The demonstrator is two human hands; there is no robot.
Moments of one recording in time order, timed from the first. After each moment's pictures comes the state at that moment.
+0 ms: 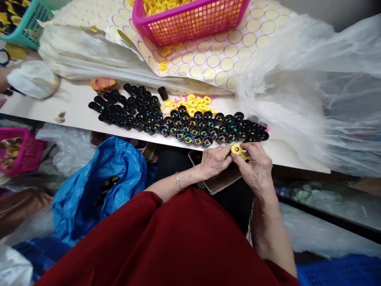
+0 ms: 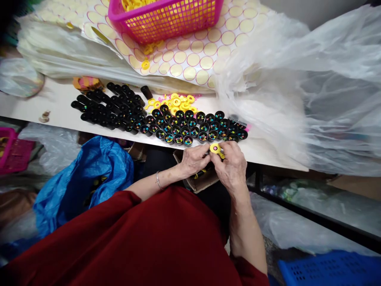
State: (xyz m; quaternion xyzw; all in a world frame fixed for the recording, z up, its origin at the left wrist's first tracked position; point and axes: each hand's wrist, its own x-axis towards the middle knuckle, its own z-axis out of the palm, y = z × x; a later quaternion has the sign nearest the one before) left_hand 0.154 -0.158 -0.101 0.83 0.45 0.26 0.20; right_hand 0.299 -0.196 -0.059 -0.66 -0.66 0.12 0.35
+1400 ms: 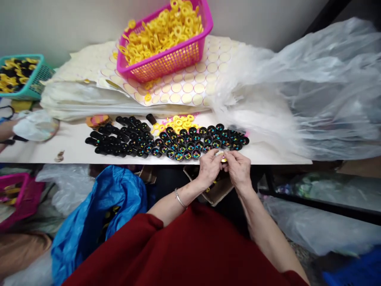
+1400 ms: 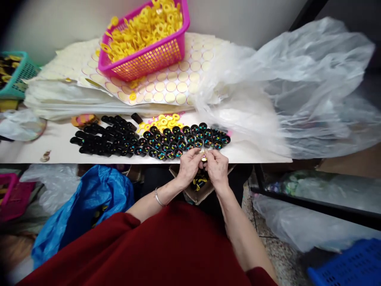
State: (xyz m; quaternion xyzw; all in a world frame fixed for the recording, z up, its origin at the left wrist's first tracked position) left_hand 0.178 -0.148 -0.065 0.41 0.53 0.34 0.66; right_hand 0.270 -0.177 -0.071 -0.67 -0.27 0.41 0.55
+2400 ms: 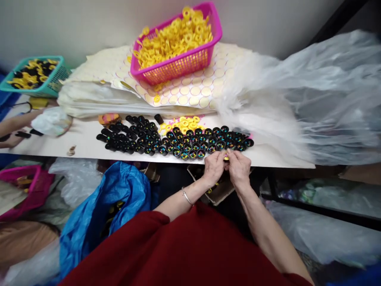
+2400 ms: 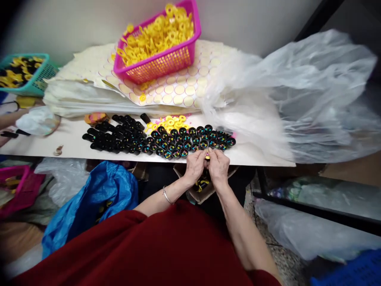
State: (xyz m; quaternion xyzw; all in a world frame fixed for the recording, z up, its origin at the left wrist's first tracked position) left_hand 0.178 -0.148 -0.081 0.50 0.53 0.36 0.59; right_hand 0.261 -0.170 -0.082 -0.69 -0.26 0.38 0.57
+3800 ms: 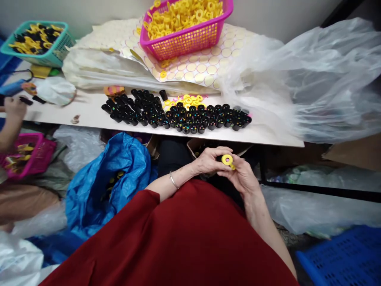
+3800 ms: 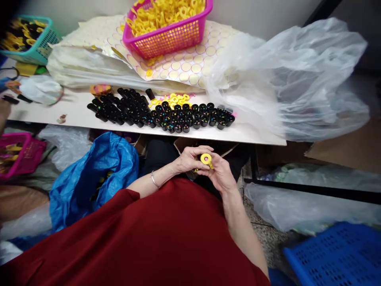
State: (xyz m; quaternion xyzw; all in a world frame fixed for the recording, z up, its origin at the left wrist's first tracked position) left_hand 0.129 -0.207 -0.077 0.55 0.24 0.32 0.73; right_hand 0.267 -0.284 -0.049 -0.47 -0.16 0.67 0.55
